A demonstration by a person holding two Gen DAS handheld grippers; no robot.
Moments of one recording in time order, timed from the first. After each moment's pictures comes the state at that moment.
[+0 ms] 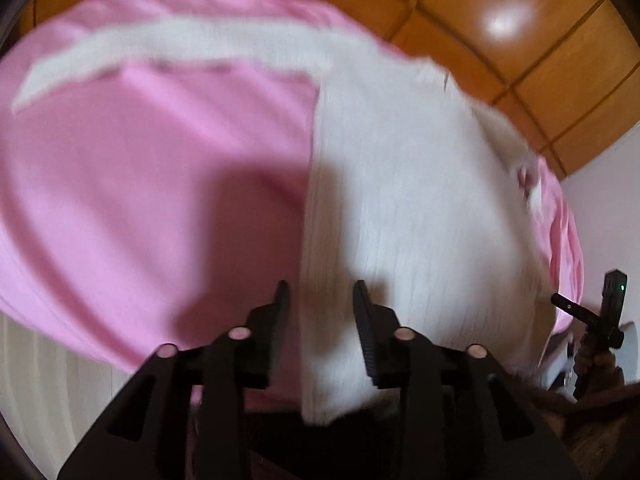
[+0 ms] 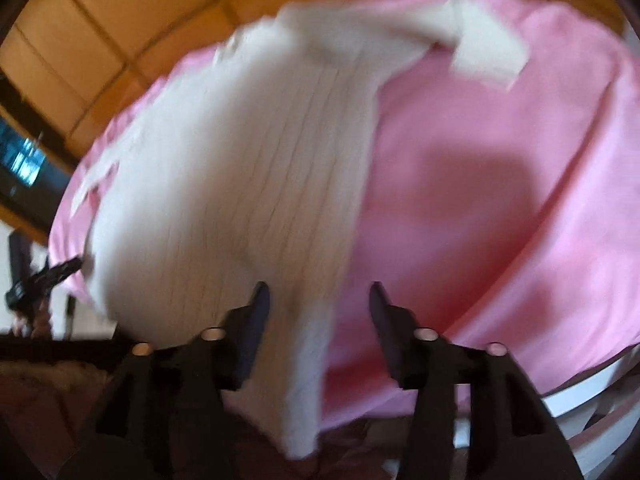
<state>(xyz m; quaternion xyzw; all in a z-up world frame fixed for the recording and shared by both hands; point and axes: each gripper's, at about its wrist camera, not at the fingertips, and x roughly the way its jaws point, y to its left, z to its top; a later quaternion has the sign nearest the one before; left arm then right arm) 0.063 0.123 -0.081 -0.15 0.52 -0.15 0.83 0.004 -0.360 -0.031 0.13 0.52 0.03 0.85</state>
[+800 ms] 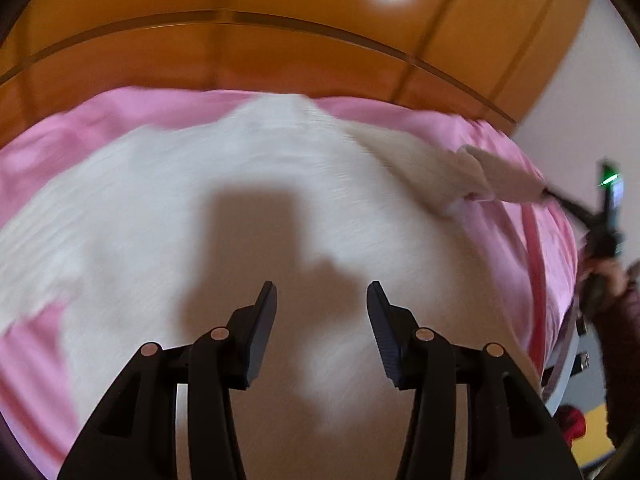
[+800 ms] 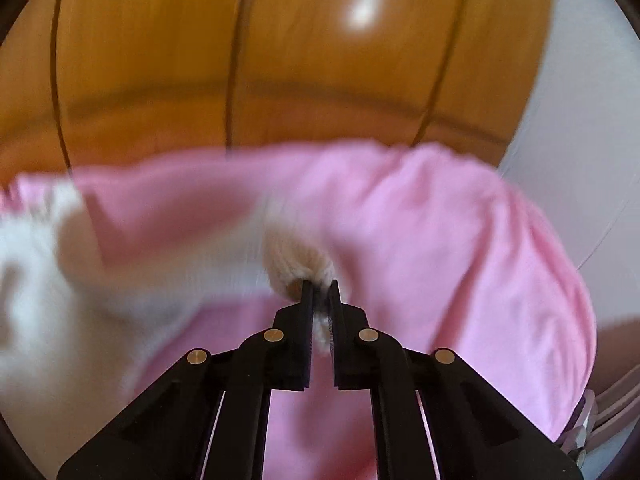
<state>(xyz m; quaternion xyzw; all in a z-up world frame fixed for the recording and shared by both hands) 0.223 -0.102 -0.030 -0.01 0.46 -0.30 0.83 0.119 -0.501 0.056 -0.02 0.35 -0.22 0.91</state>
